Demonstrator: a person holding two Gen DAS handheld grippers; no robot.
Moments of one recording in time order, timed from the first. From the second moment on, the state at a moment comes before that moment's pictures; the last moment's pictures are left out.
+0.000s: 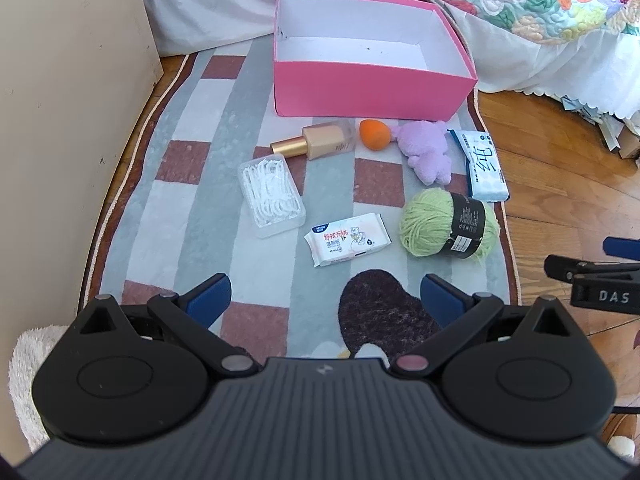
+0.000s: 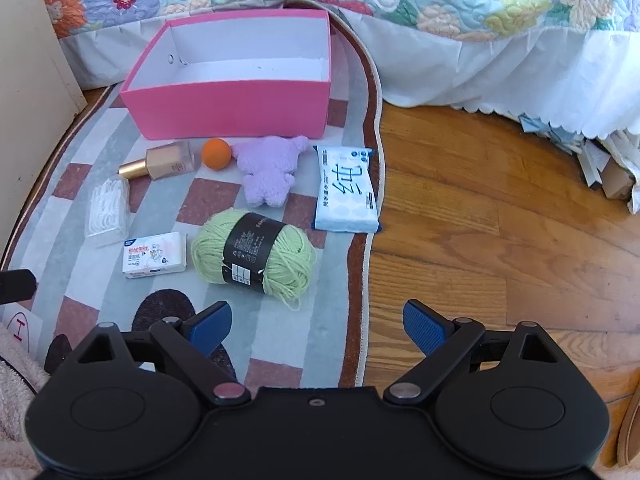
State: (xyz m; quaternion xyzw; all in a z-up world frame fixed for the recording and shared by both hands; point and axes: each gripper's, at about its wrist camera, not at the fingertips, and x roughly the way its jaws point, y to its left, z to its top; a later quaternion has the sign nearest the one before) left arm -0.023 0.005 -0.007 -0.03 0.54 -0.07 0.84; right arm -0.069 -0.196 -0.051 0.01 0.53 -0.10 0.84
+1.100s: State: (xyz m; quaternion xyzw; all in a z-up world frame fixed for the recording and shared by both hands) left arm 0.088 -0.087 -0.103 -0.07 0.56 -0.21 0.80; right arm -0.048 -0.210 -0.148 0.01 0.42 0.07 0.91
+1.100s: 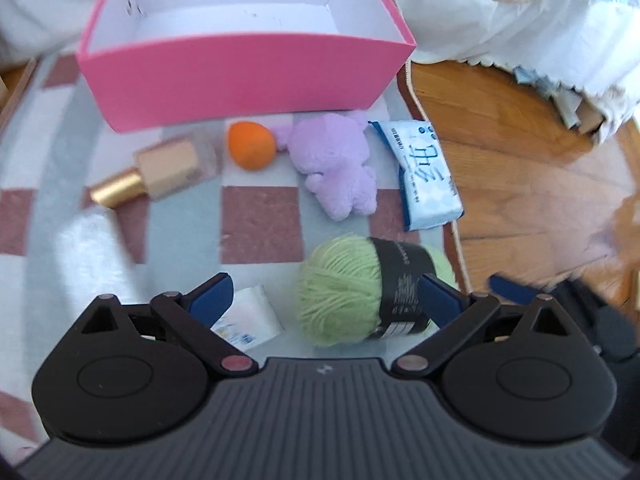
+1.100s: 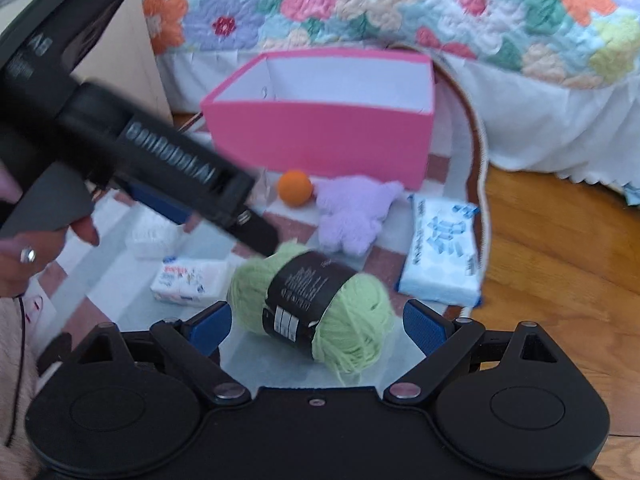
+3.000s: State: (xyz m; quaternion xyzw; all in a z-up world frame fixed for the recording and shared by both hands) left arm 0.200 -0.040 0.012 -0.19 0.40 -0.25 0.86; right arm 0.121 -0.225 -0.050 0.01 0.33 0.12 0.93
